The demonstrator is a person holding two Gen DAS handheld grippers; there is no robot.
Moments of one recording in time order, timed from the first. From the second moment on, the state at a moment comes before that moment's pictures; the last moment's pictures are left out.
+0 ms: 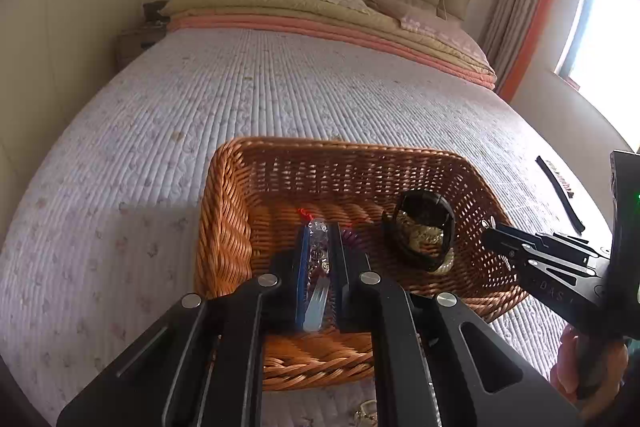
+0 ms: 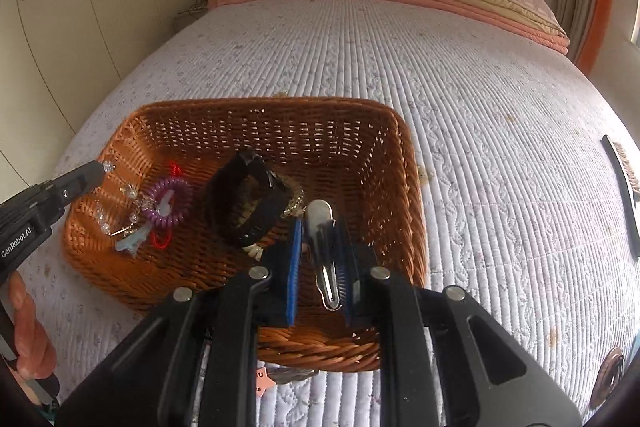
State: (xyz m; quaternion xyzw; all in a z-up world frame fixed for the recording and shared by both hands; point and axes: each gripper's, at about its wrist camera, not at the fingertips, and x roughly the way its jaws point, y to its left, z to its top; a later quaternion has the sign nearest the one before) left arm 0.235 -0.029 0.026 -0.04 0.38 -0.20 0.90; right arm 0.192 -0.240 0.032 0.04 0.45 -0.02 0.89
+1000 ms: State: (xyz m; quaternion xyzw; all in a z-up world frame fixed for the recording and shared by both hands) left arm 0.100 0.029 0.069 -0.07 0.32 -0.26 0.91; right arm 0.073 -0.196 0.062 0.08 0.43 0.03 0.90
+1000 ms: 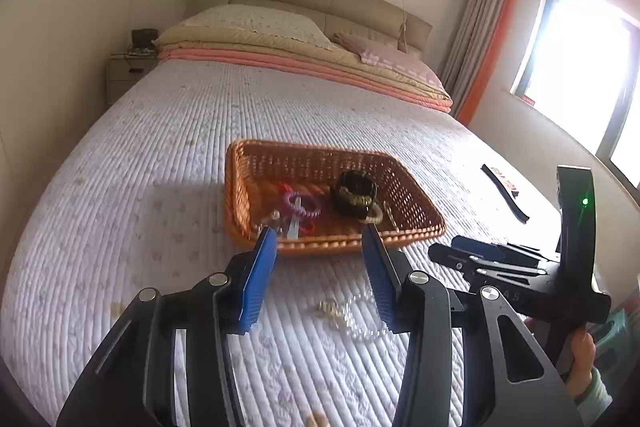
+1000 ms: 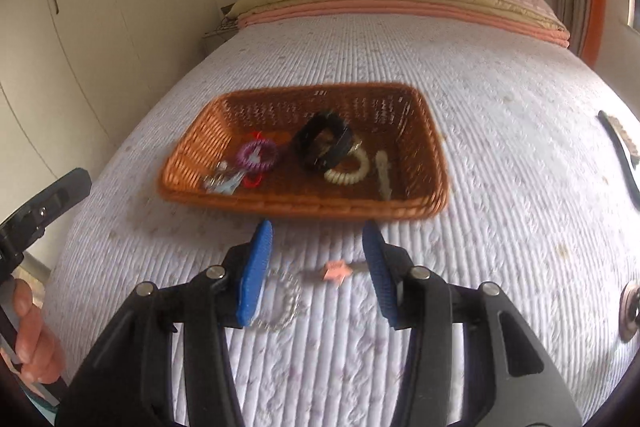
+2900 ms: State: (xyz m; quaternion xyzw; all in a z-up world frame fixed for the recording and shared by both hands) left arm 0.148 0.009 -0.031 -0.06 0.45 -0.30 0.84; right arm 0.069 -0.181 -0.018 0.08 0.47 0.03 0.88
